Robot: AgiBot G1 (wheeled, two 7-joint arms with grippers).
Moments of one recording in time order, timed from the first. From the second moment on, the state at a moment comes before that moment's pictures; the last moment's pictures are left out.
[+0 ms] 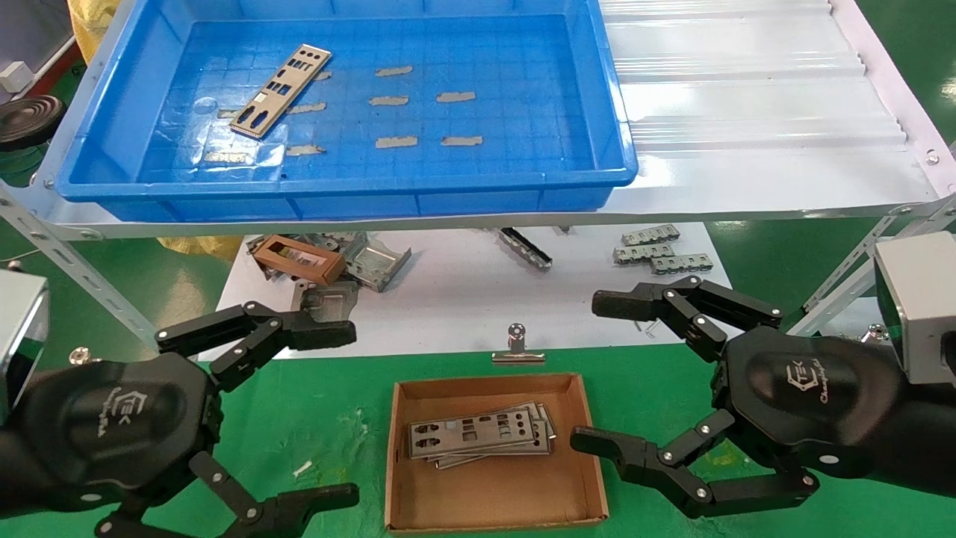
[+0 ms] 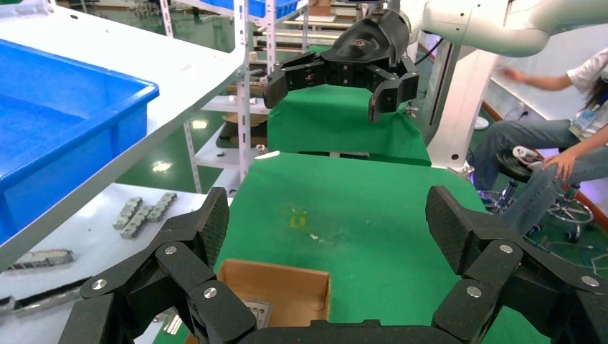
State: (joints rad) left arm -1.08 0.61 0.28 -1.28 0.73 1.50 -0.18; right arm 1.08 -0.55 -0.41 1.22 -0.62 -1.41 0.11
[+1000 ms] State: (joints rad) left arm -1.08 0.61 0.28 -1.28 0.73 1.50 -0.18; right arm 1.08 -0.55 -0.41 1.22 -0.62 -1.41 0.11
